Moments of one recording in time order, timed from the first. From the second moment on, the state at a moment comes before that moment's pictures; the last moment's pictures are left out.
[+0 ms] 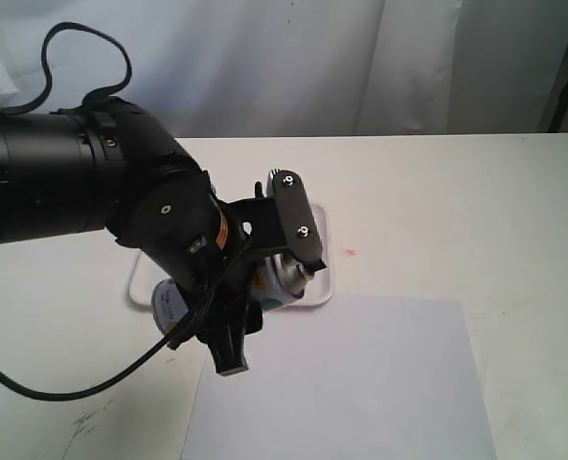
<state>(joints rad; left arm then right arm) -0.81 1.76 -1.18 0.18 0.76 0.47 -0.05 0.00 0.00 0.15 0.35 -0.10</state>
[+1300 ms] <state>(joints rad) -0.81 1.86 -1.18 -0.06 0.84 0.76 -0.05 0.00 0.00 0.37 0.06 -0.10</state>
